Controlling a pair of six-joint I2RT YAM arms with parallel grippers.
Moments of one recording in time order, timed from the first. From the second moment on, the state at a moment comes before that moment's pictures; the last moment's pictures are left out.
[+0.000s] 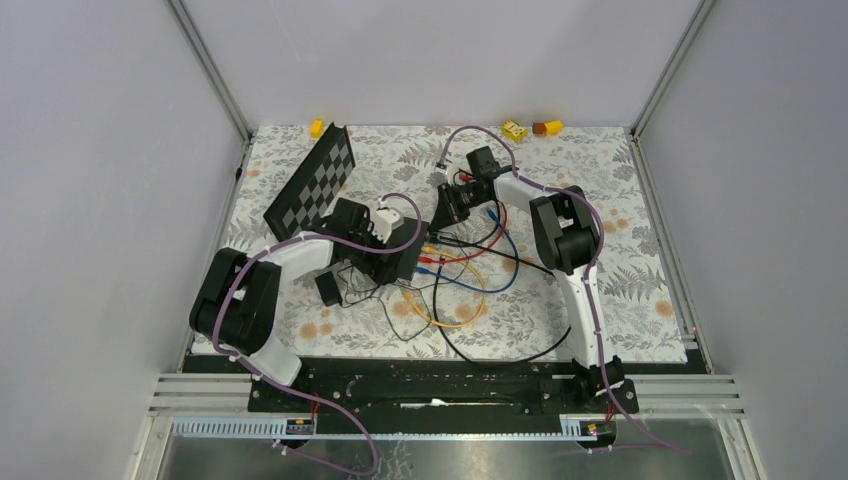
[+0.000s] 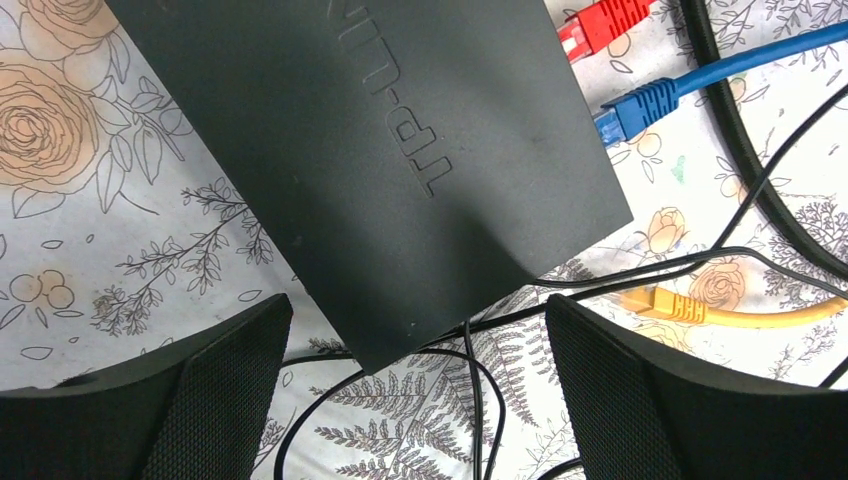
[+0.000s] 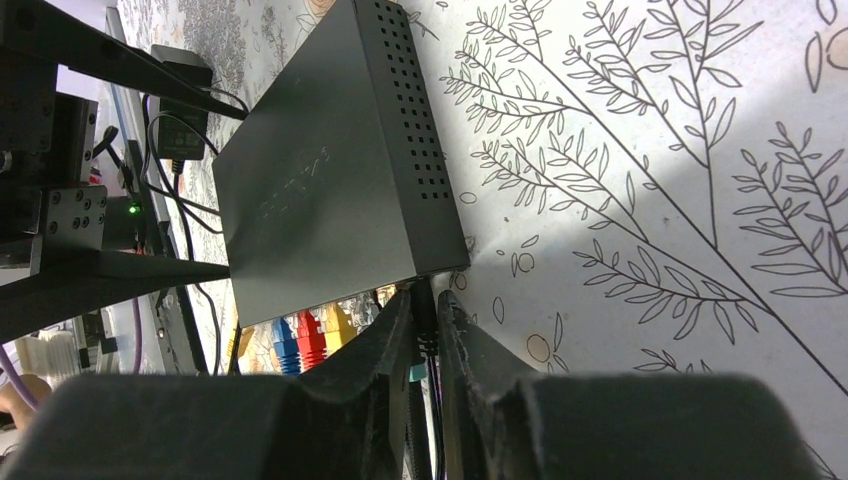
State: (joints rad) left arm -0.36 1.60 0.84 -0.26 0.39 0.26; right arm 0.40 2.43 1.81 -0.45 -0.94 0.01
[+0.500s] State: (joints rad) left arm -0.36 1.60 0.84 -0.23 0.33 0.25; right arm 0.38 2.44 1.81 -0.48 -1.02 -0.10
